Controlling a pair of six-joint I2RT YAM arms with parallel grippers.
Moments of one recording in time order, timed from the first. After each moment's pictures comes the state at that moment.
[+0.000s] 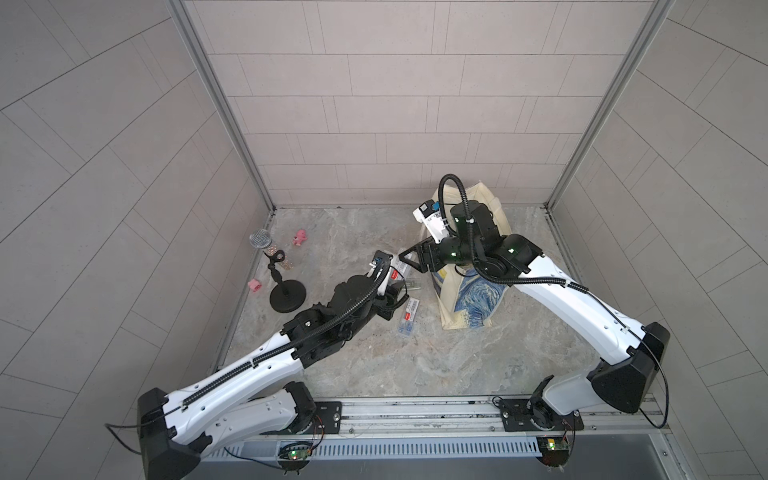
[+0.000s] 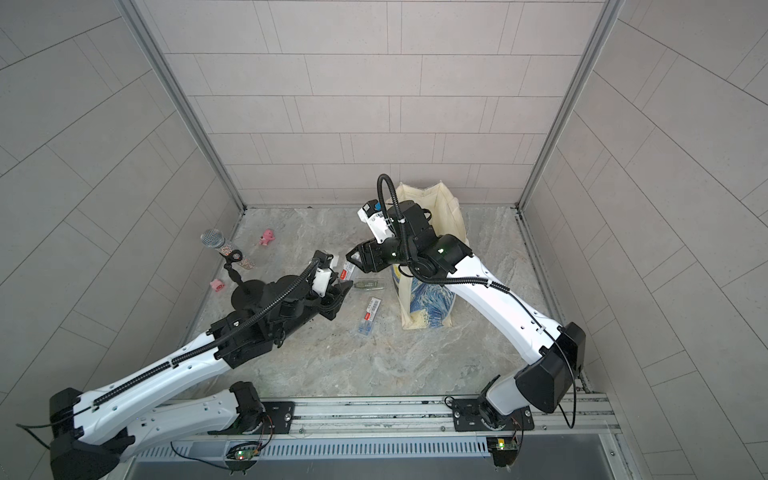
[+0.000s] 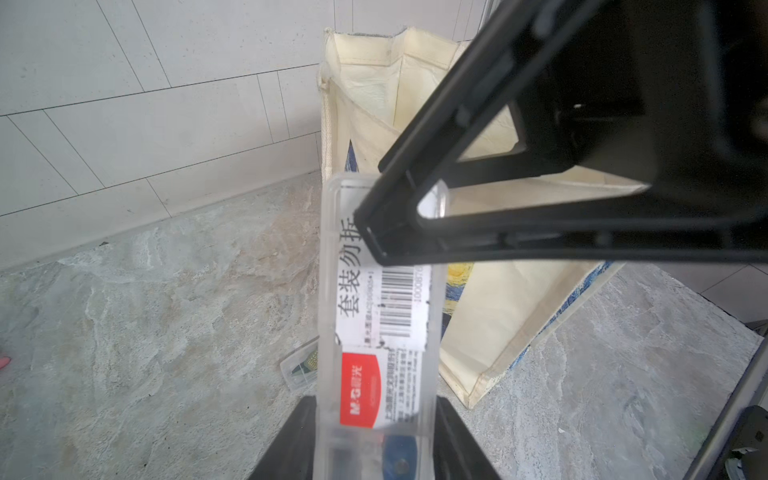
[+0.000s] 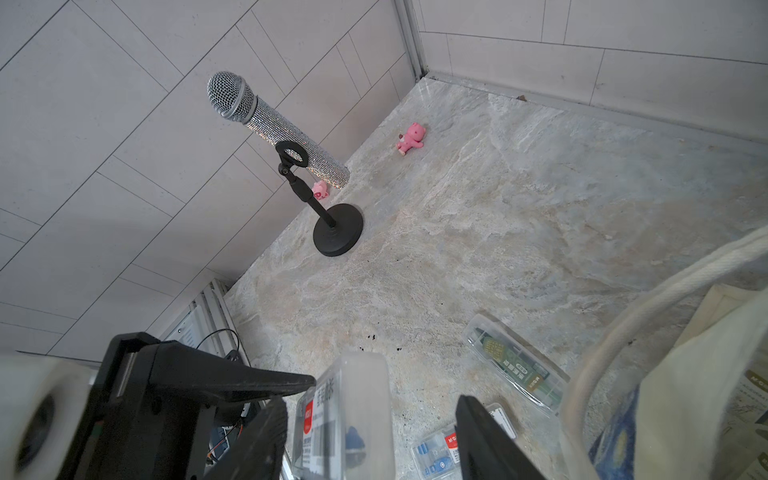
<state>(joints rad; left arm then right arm) -0.92 0.96 0.88 -0.33 -0.32 -0.19 0.66 1.47 1.54 -0.62 -0.36 0.28</state>
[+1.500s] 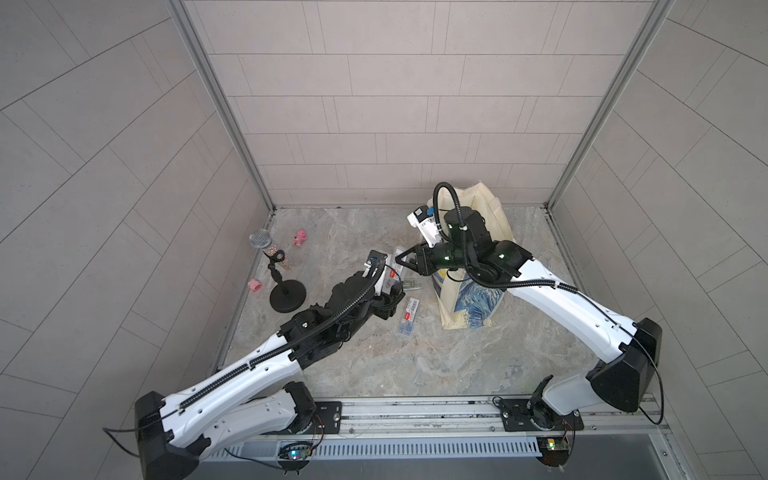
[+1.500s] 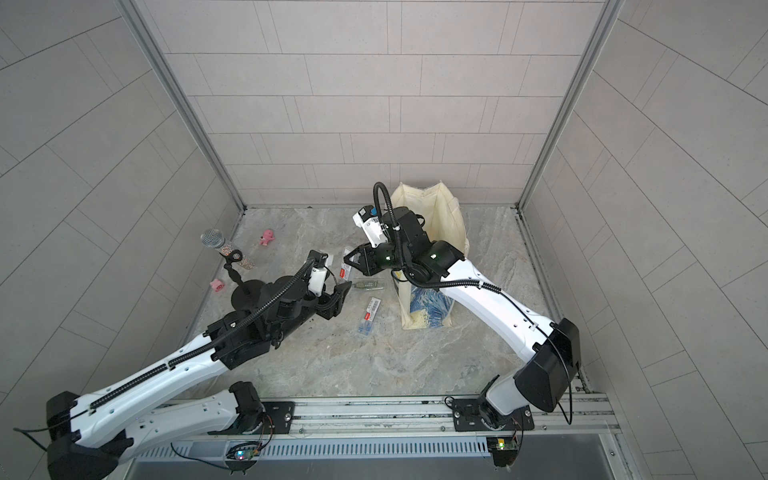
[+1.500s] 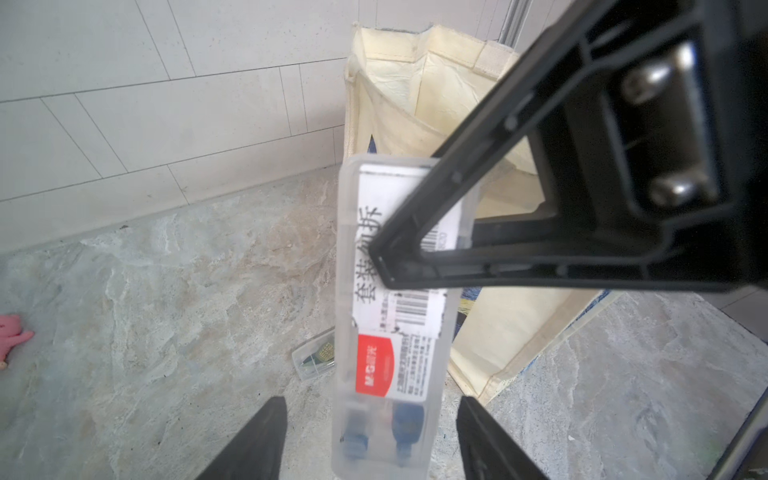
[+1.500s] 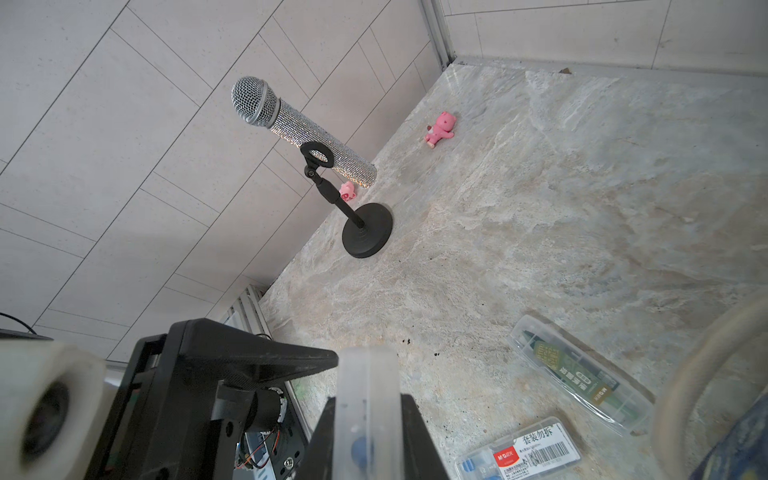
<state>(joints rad) -0.91 0.93 0.87 -0.36 -0.35 -0.23 0.69 1.48 1.47 -0.50 -0.41 0.38</state>
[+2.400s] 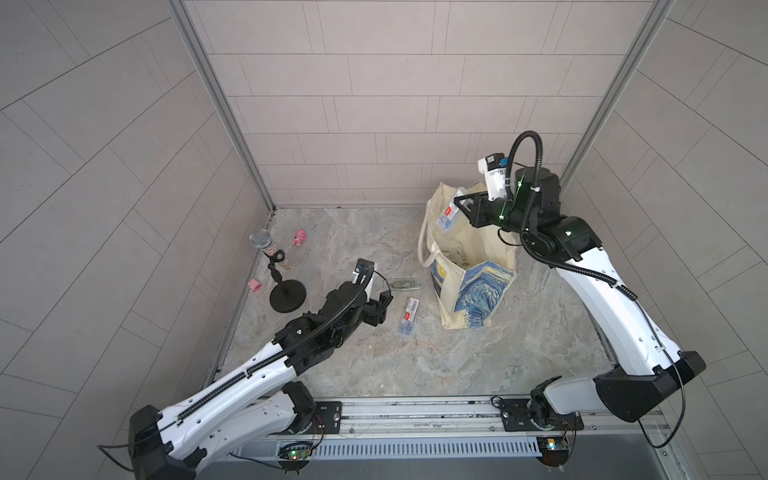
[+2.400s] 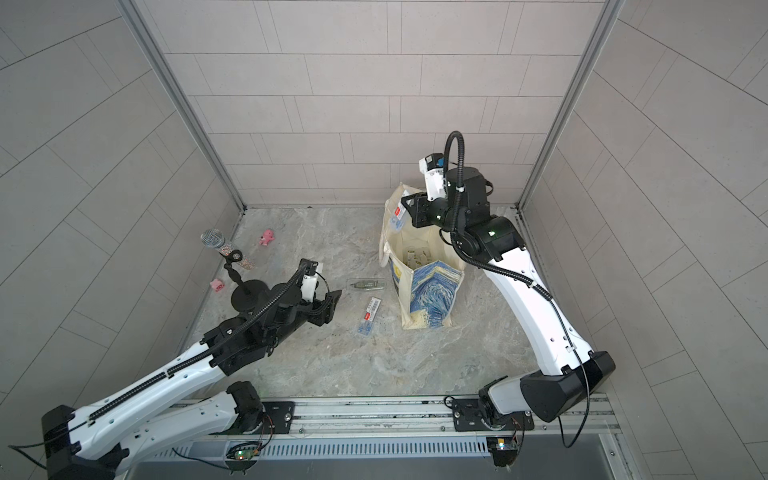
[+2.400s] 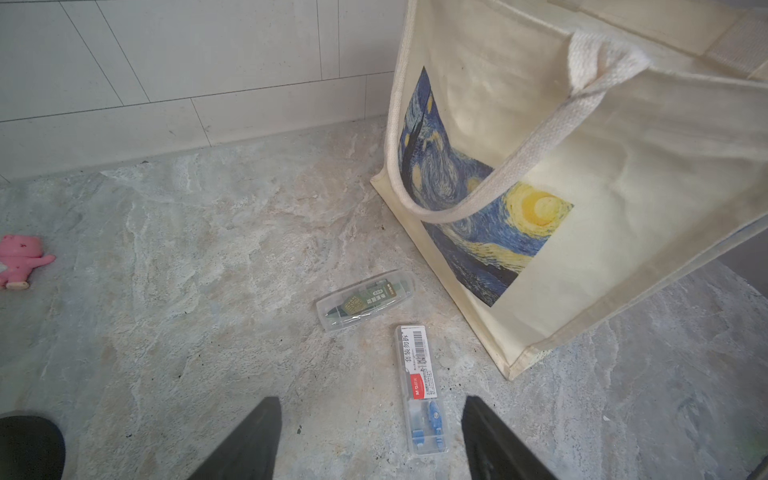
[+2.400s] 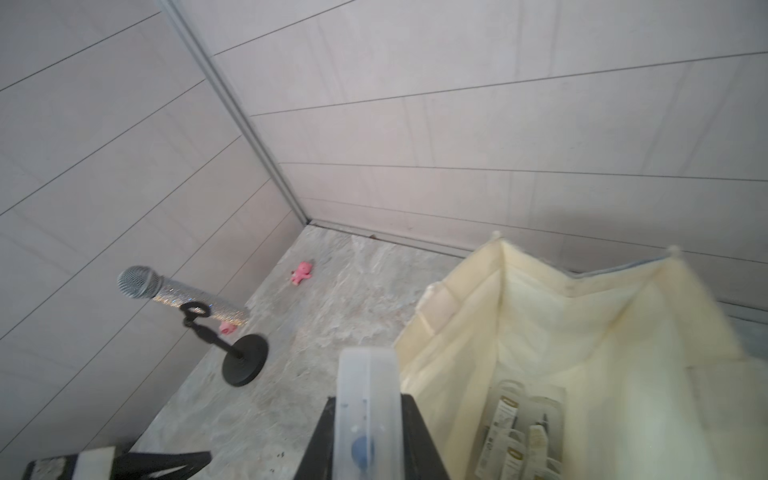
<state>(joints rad) -0.85 0.86 0.74 -0.40 -0.33 -0.29 0.34 1.39 1.71 -0.65 -0.20 0.26</state>
